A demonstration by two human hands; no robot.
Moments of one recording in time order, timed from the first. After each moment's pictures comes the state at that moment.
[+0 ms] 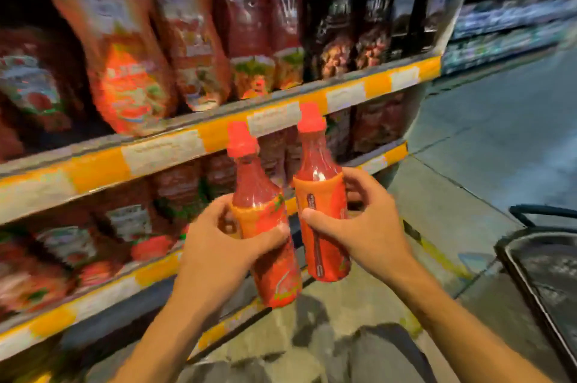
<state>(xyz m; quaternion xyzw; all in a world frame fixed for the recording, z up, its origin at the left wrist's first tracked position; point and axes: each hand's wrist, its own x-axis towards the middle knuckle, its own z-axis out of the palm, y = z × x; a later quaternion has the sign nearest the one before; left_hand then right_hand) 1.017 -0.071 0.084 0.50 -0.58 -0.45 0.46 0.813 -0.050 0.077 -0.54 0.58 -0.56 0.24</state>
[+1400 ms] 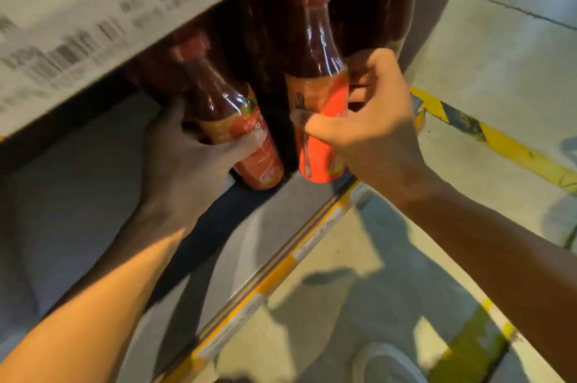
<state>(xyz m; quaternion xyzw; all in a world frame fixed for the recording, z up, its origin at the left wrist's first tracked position) 0.804 -0.356 -0.274 0.54 -0.66 -0.40 0.33 0.615 -0.294 -0.299 -0.41 0.64 -0.62 0.19</state>
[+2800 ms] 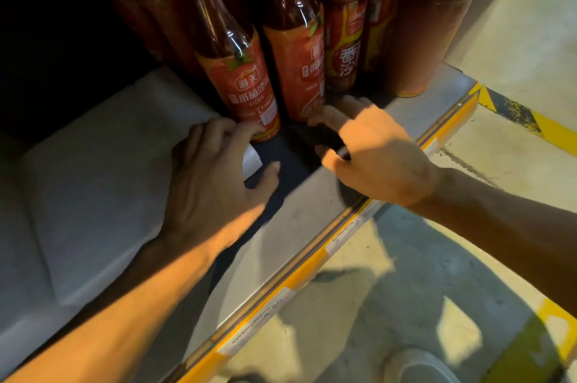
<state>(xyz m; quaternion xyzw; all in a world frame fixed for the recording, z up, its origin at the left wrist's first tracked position) 0.846 -0.356 -0.335 0.45 -0.87 -0.06 0.19 0.630 -0.304 -0.355 -0.69 0.69 -0.21 0.06</state>
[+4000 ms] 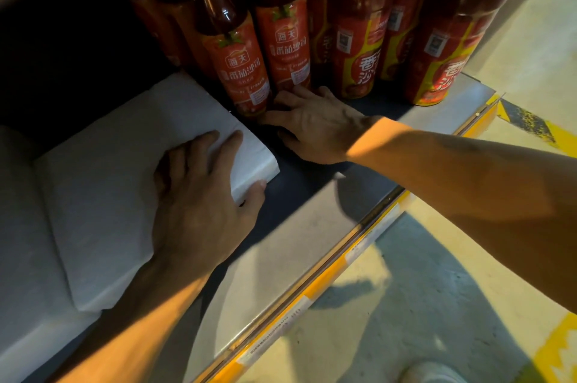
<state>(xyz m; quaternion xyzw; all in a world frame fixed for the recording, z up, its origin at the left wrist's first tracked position) 0.883 -0.362 -0.352 0.53 -0.84 0.03 0.11 0.660 -0.397 -0.347 -0.80 0.59 -0.02 0.08</state>
